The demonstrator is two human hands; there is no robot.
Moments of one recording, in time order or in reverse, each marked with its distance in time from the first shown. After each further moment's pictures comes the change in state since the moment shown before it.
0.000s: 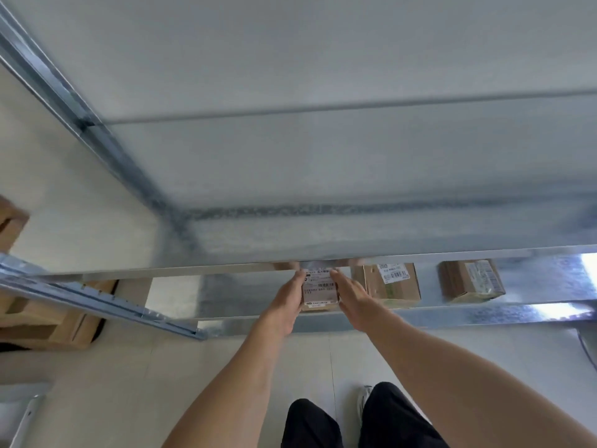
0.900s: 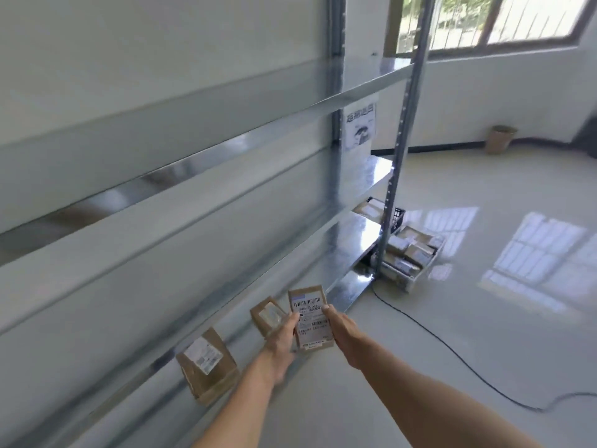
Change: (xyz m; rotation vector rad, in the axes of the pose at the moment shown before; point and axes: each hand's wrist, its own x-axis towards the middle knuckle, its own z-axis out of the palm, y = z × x) left_hand -0.263 0.003 0.379 0.551 -0.625 0.176; right_hand -0.343 0.070 -0.330 0.422 0.495 -0.250
